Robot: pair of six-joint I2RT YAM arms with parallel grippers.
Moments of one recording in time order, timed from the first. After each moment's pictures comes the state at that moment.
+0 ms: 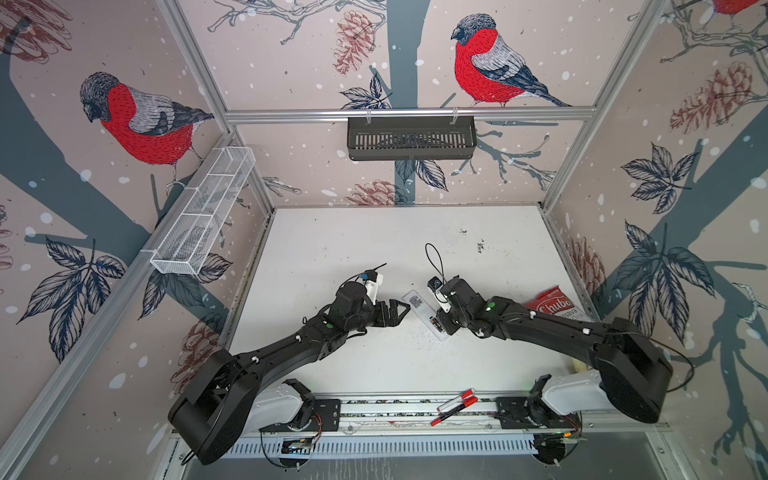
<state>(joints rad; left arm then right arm) -0.62 1.20 0.47 0.18 0.37 -0.68 0.84 1.39 0.73 -0.31 0.10 0.07</state>
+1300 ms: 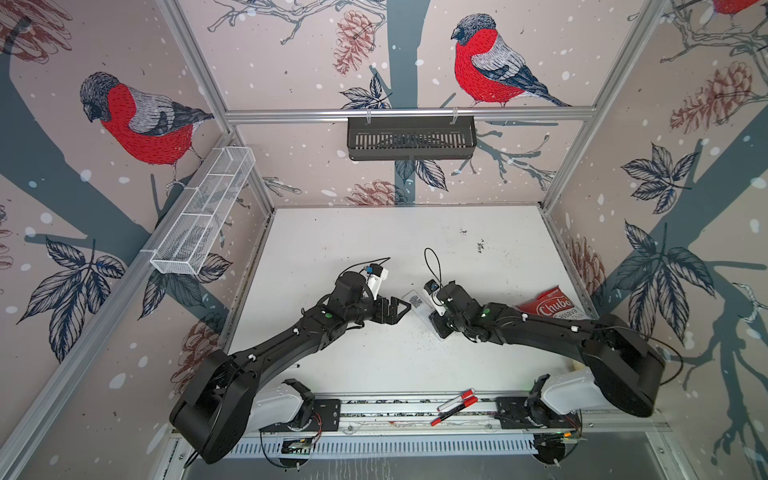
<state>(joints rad) -0.58 1.21 0.57 0.04 0.48 -0.49 0.86 1.44 0.70 -0.20 0.07 0.16</state>
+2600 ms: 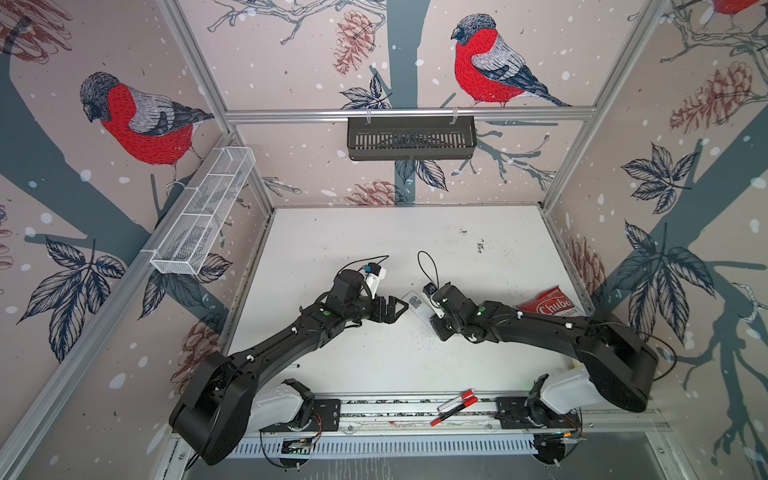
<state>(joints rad) -0.56 1.21 0.59 -0.02 0.48 -0.46 0.88 1.47 0.72 -0.28 0.09 0.16</state>
